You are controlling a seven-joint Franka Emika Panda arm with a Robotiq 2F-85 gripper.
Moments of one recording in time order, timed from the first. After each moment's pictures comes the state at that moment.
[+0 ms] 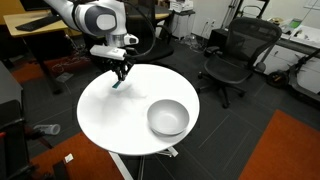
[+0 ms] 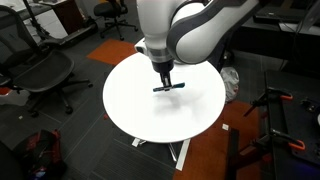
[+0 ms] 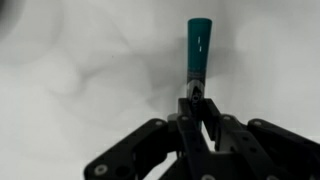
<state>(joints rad) 0.05 0.58 0.07 -1.88 -0.18 2.40 -0.33</state>
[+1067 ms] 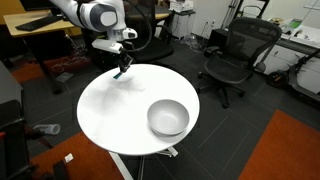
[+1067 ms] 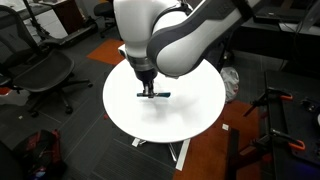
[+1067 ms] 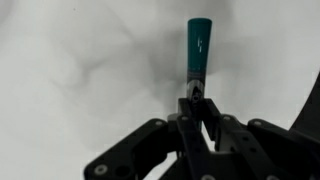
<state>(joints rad) 0.11 0.67 0.09 -1.73 -0.17 2.40 -0.10</state>
